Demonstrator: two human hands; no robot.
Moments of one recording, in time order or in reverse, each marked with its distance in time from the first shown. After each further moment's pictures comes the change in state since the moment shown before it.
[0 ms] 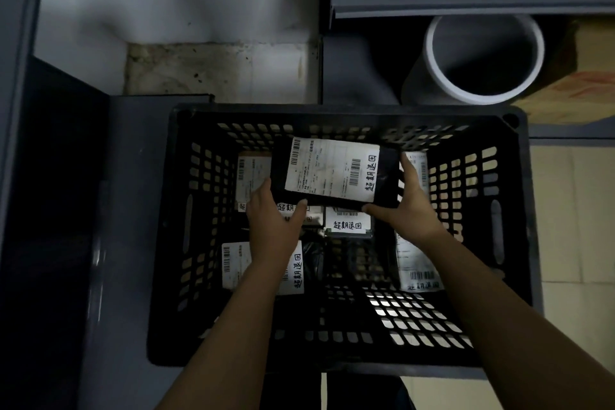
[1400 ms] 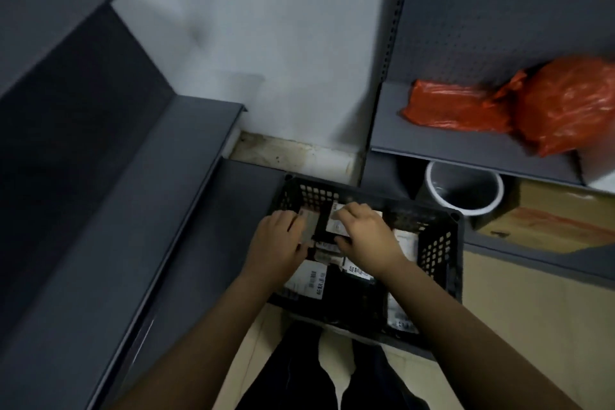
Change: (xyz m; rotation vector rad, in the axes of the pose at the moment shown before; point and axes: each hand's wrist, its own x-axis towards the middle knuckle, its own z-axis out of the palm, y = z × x) left_hand -0.168 0.112 -0.215 0.640 0.217 0.682; right_hand -0.197 -0.216 -0.008 -0.967 -0.129 -0.797
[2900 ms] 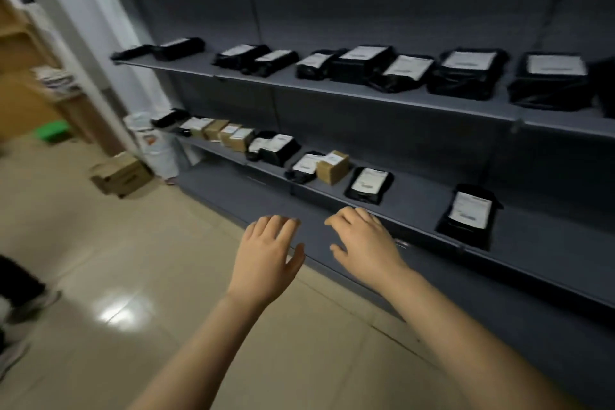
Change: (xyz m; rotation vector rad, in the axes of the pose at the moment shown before) left_hand -0.674 0.366 -0.175 0.760 0.494 -1.778; right_hand -0.485 -0.458 0.076 -0.020 -0.382 -1.893
